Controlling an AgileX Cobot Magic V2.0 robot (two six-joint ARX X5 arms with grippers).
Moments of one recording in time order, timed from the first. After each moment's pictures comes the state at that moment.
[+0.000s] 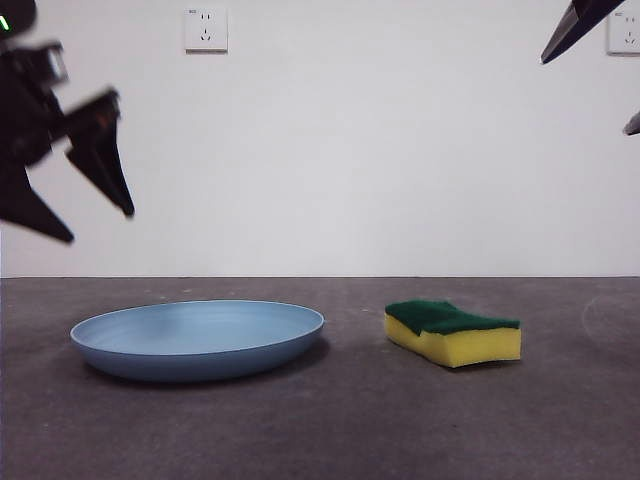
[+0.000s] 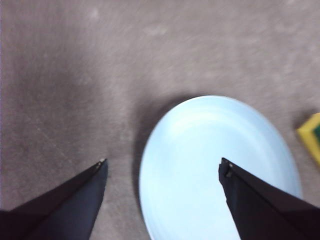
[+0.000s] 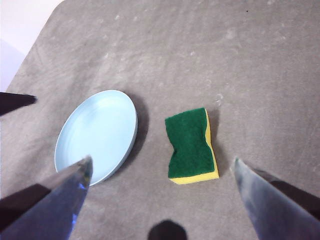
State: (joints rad) left arm -0.09 1.49 1.00 -0.39 0.34 -0.15; right arm 0.10 0.89 0.78 -0.51 -0.47 0.22
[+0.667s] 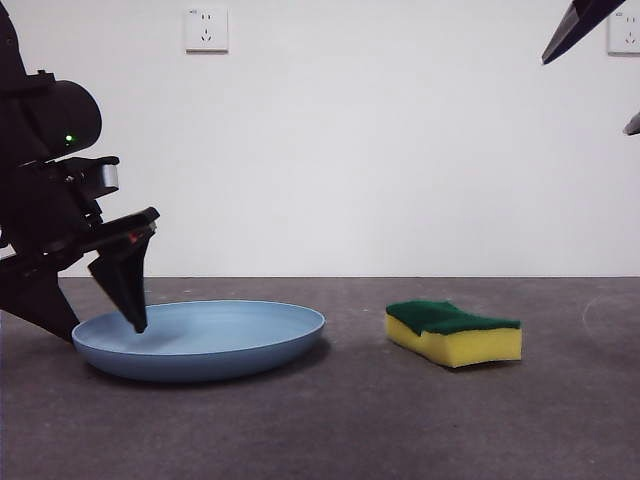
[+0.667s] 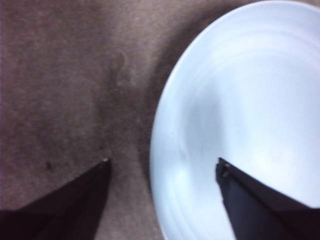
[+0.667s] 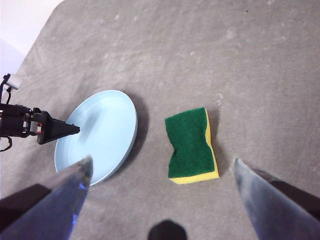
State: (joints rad) left arm -0.19 1.71 1.00 -0.39 0.23 -0.11; right arm 0.10 0.89 0.78 -0.51 -0.47 0.22
